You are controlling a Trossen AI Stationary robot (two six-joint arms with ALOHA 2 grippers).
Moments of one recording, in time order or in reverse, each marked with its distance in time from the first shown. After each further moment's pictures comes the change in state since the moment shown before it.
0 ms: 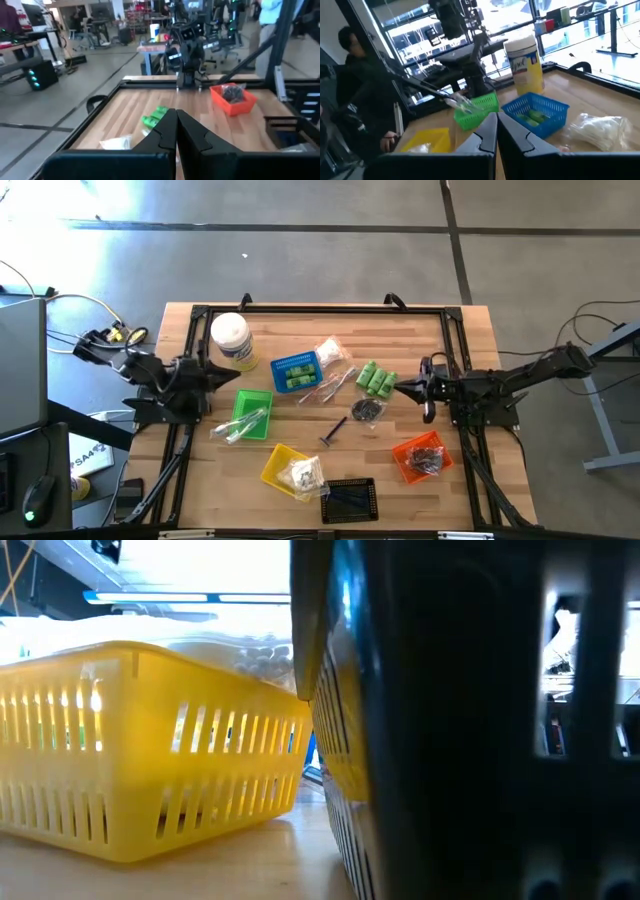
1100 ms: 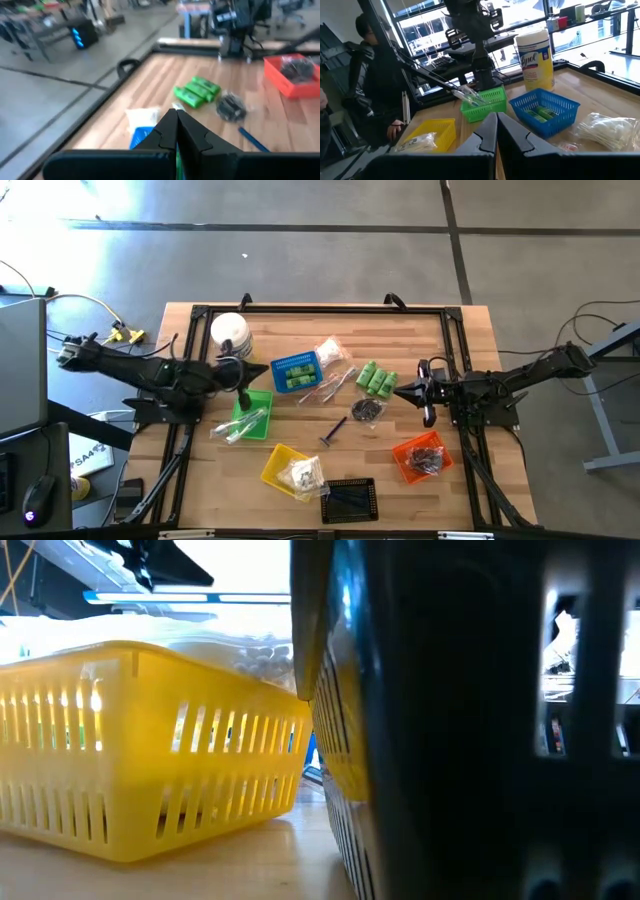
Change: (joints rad) left arm 0.240 0.372 0.039 0.107 0.024 -0.115; right arm 0.002 0.000 -0.028 0.036 -0.061 -0.045
